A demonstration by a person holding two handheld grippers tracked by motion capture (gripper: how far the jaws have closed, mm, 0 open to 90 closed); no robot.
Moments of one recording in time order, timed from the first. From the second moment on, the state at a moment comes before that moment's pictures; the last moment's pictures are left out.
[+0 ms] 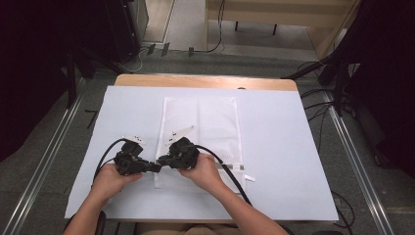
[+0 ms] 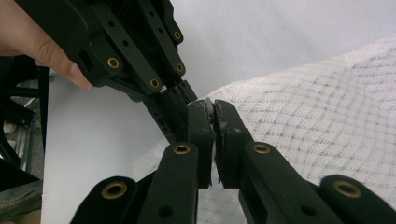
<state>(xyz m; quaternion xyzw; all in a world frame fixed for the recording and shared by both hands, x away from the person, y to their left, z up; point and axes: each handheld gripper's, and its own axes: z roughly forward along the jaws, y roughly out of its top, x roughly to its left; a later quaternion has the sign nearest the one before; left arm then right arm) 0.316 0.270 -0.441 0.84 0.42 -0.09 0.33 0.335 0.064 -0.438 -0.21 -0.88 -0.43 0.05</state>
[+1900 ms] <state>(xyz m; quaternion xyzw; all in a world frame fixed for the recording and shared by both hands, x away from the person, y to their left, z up) 0.313 0.277 -0.438 0.85 0.39 -0.09 0.34 0.335 0.039 -0.450 -0.19 -0.88 -0.44 0.04</state>
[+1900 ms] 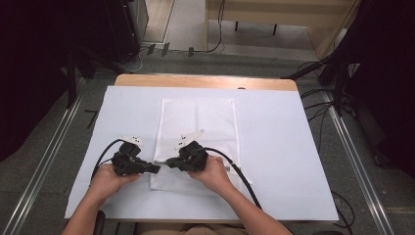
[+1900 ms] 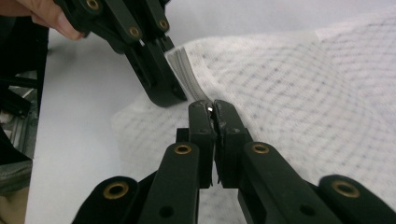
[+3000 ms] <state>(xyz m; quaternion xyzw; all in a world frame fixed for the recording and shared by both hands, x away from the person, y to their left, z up) 0.308 0.278 -0.435 0.85 0.39 -0.06 0.35 0.337 0.007 -0.449 -0.20 -0.88 -0.43 0.04</state>
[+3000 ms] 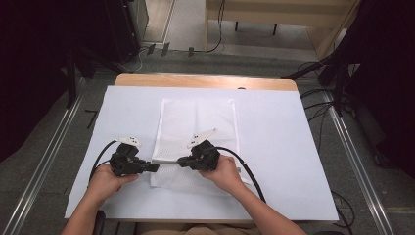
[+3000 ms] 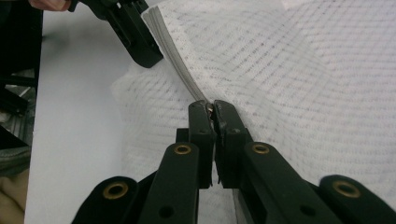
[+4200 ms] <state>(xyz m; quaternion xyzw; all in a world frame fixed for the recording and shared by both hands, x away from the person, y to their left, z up) 0.307 0.280 -0.435 0.85 0.39 -0.06 0.36 0.339 -0.025 -0.448 -0.22 -0.88 -0.43 0.03</state>
